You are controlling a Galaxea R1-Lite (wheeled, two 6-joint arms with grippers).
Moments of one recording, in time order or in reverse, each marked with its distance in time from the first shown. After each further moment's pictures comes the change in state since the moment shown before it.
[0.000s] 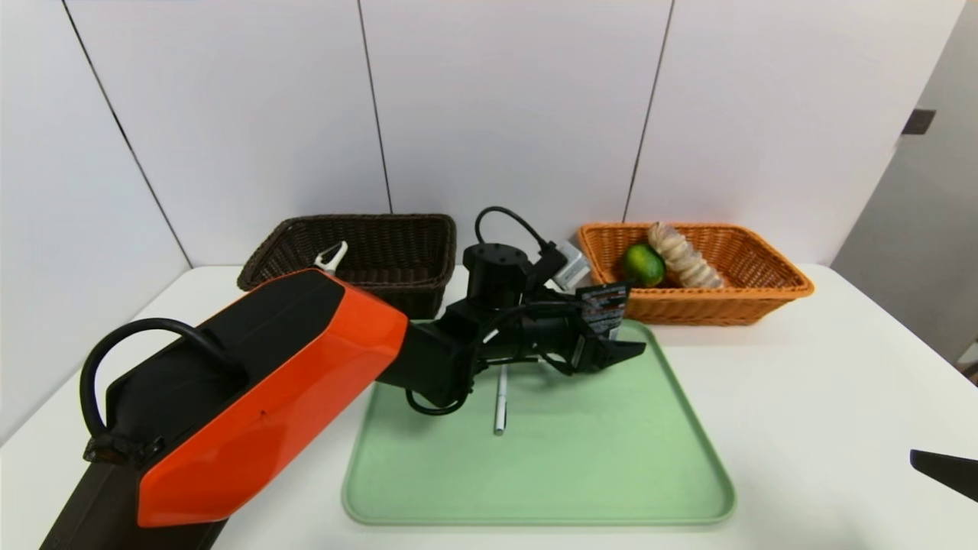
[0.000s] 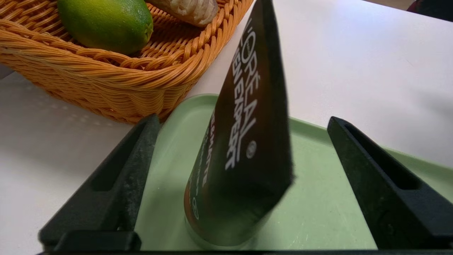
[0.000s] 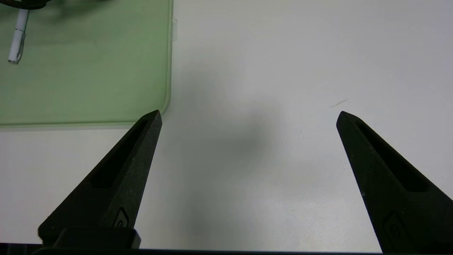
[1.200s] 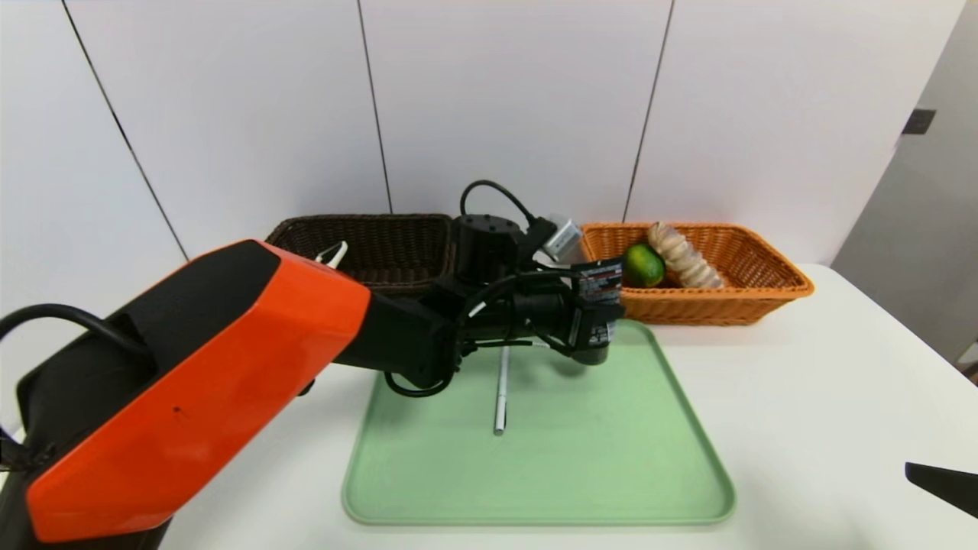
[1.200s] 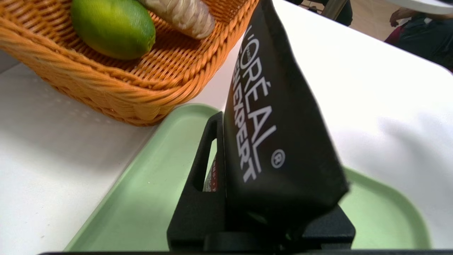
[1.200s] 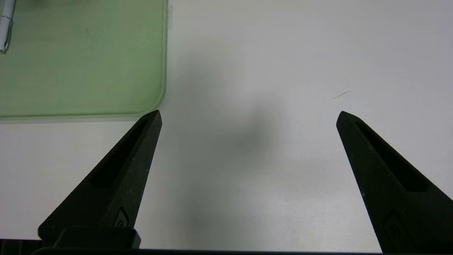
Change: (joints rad) left arm 0.003 -0.124 0.036 0.101 0.018 -0.116; right arm 0.001 0.000 0.028 -0.002 0.003 0.001
